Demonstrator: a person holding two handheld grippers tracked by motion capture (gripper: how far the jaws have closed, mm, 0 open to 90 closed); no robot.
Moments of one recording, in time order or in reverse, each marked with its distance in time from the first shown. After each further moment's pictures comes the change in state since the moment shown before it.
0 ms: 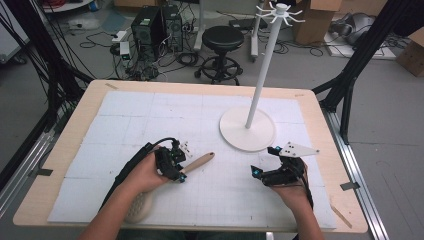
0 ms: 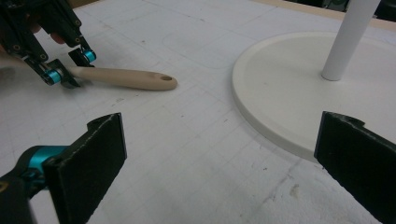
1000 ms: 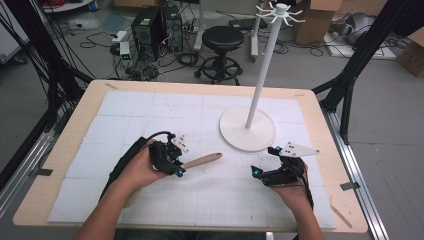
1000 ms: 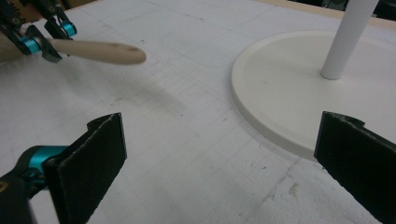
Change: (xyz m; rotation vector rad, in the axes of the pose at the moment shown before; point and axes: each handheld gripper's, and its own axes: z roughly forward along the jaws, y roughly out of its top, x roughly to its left) left arm -0.002 0.001 -0.039 -0.122 -0.008 0.032; right arm 0.000 -0.001 0.000 0.002 -0.001 0.003
